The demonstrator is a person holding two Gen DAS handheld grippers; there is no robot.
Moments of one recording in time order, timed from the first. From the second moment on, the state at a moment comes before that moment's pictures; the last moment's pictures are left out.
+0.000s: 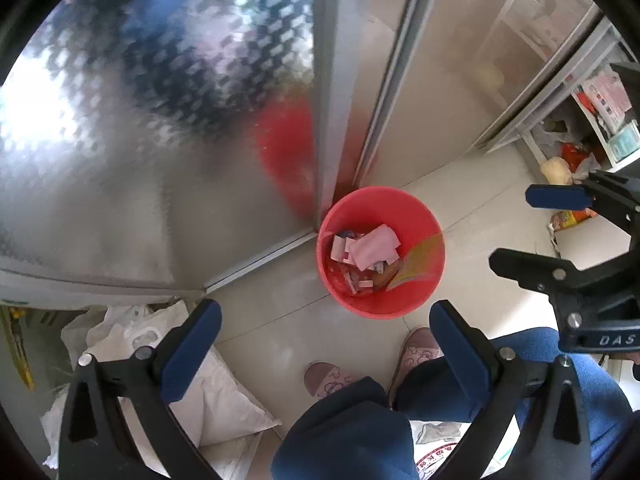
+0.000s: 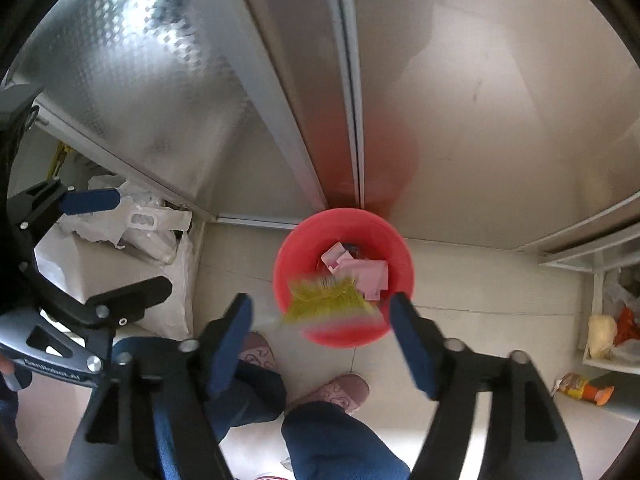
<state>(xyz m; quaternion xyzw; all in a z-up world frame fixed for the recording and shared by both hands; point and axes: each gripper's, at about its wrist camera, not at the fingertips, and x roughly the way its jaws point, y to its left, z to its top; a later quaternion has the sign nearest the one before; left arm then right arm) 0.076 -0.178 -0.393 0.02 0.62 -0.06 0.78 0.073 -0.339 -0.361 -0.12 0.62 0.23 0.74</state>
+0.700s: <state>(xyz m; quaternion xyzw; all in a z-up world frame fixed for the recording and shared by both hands) 0.051 -0.160 -0.183 -0.01 0.59 -0.04 0.81 0.048 -0.291 -0.178 -0.12 0.59 0.22 0.77</state>
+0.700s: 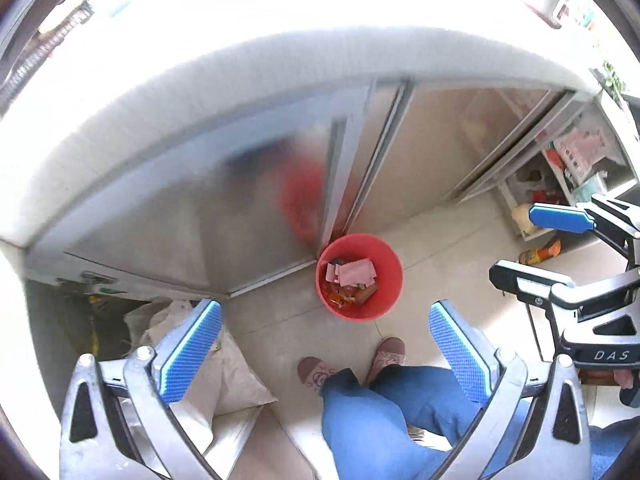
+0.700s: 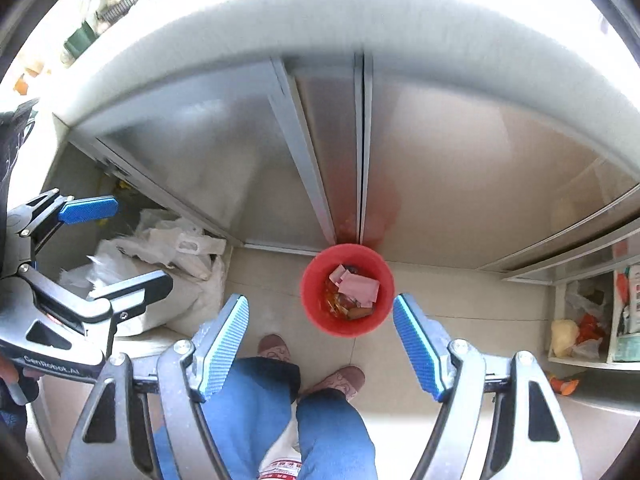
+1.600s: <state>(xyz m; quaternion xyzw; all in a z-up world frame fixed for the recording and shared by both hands) 0.102 -0.049 -0.025 -0.03 0.52 0.06 0.85 0.119 -0.186 -0.042 -0.16 0.48 0.30 0.81</state>
